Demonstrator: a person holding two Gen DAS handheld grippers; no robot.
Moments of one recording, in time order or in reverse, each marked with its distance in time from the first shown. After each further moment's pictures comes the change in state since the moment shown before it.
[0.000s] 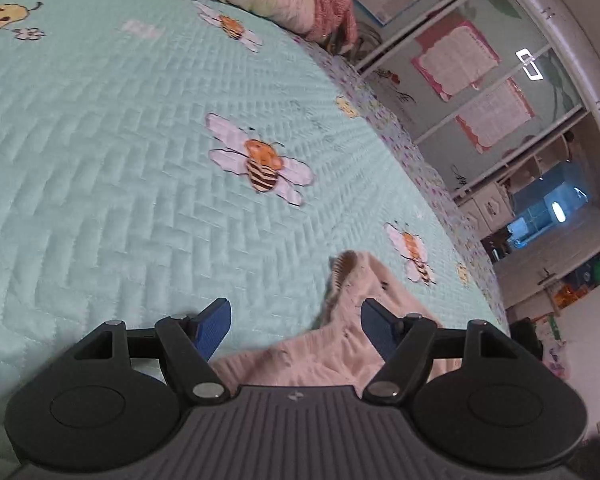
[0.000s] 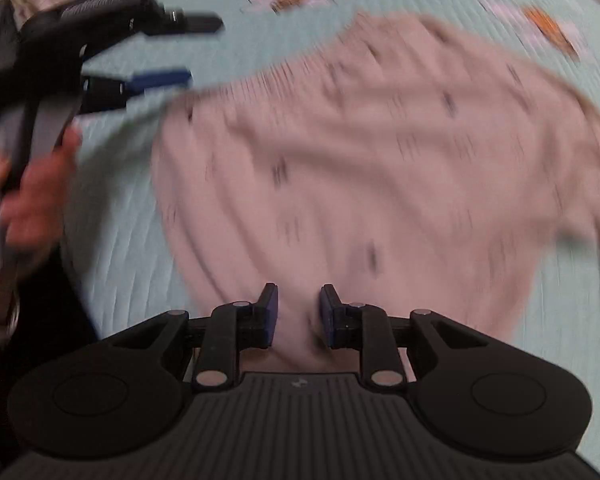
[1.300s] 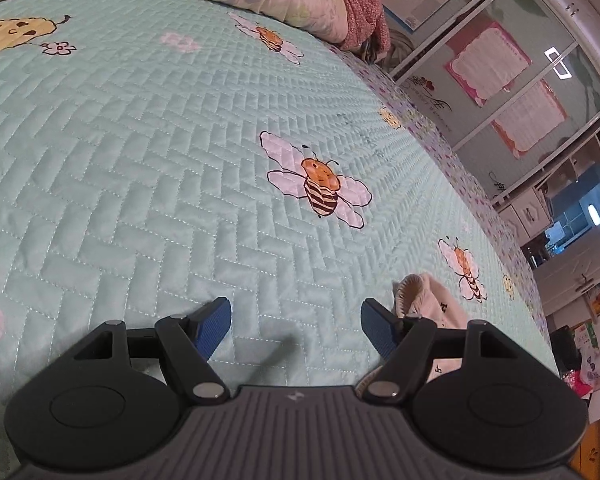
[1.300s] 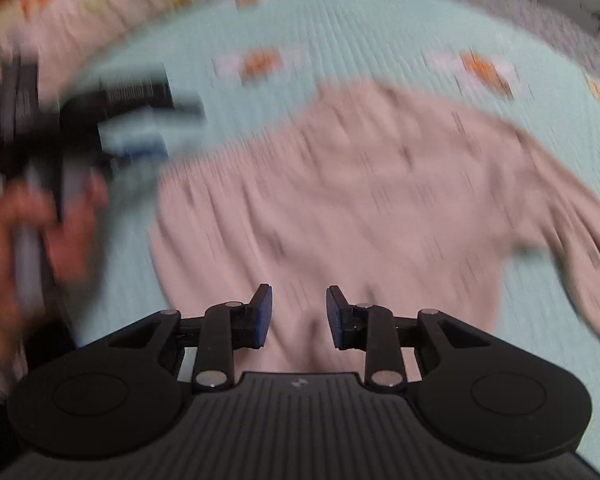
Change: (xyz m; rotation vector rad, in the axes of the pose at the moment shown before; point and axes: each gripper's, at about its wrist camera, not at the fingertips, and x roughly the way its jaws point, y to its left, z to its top) left arm 0.019 0.027 0.016 -0.004 -0.024 0.103; right arm -0.012 0.049 0.032 0.065 -0.288 -0.152
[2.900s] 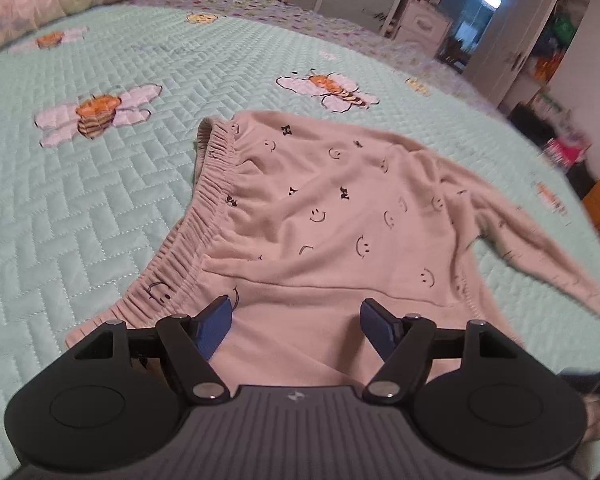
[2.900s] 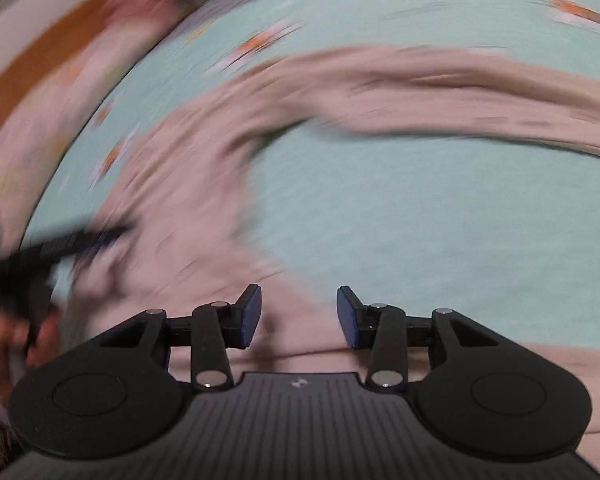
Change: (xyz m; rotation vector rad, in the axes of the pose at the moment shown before) left arm 0.021 -0.127 -0.096 0.649 0.247 -0.069; right arm -0.086 -0.166 -0.160 0.670 -0.151 -0.086
